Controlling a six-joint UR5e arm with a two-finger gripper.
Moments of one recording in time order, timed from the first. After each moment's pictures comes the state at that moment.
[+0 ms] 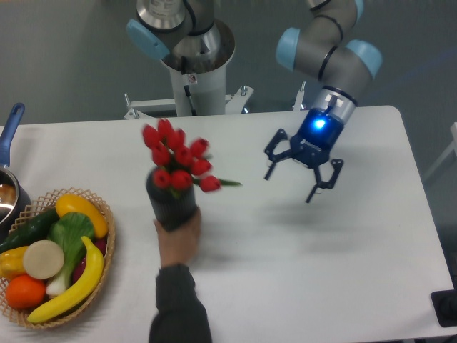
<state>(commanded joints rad) 2.97 -1.82 -1.95 -0.77 0.75 1.52</state>
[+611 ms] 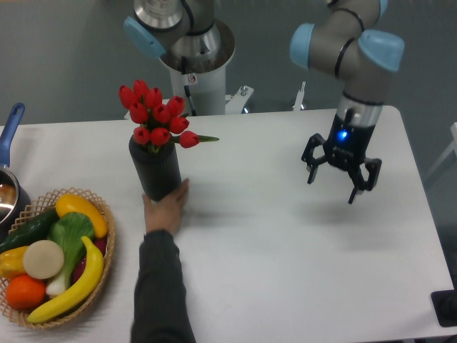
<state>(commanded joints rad) 2.77 -1.92 -1.72 -0.84 1.34 1.51</state>
